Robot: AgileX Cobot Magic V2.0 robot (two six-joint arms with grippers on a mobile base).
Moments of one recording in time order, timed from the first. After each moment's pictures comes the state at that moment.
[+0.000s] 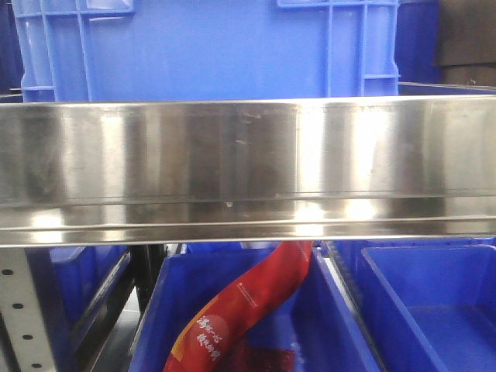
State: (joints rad) left arm -0.20 0.38 -0.69 0.13 0.38 -0.16; right arm 0.03 0.35 -0.68 0.02 0.41 0.09
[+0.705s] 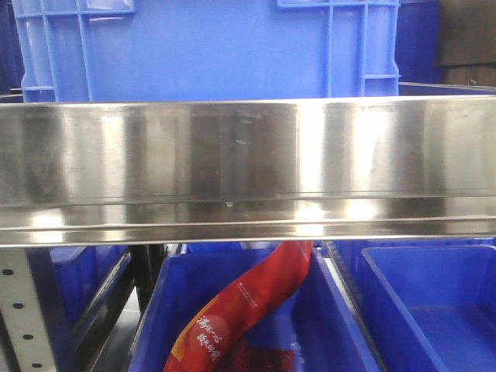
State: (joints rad) left arm -0.20 0.38 -0.69 0.13 0.38 -0.16; right arm 0.03 0.35 -0.68 0.02 0.38 0.09
